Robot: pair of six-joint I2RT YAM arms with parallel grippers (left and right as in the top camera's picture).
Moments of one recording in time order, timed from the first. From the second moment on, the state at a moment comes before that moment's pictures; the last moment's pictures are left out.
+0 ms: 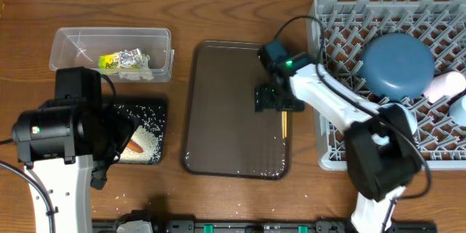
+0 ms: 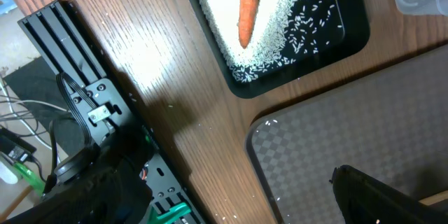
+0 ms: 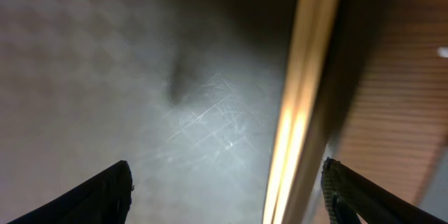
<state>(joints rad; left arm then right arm) 0.11 1.16 1.41 -1.69 -0.08 -1.00 0.52 1.99 1.40 -0.89 -0.05 0.52</state>
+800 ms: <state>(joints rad) 0.11 1.16 1.41 -1.69 -0.08 -1.00 0.56 2.05 1.40 -0.83 0.04 0.64</state>
